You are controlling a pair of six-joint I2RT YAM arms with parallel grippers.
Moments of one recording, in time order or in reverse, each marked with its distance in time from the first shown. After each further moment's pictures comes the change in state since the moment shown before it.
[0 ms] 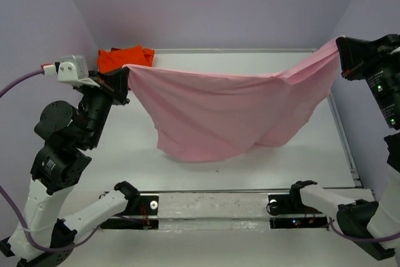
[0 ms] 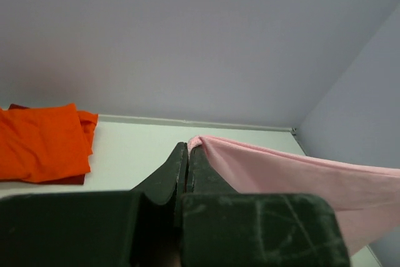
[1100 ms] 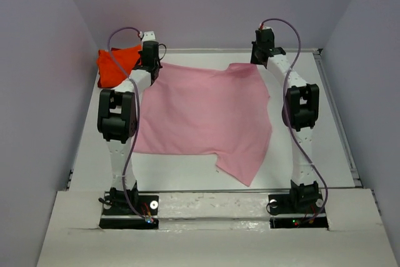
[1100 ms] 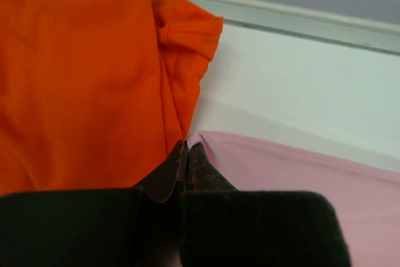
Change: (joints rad) left arm 0.451 1.378 0.237 0.483 0.047 0.104; right arm -0.026 1.357 0.111 0.381 0.222 -0.016
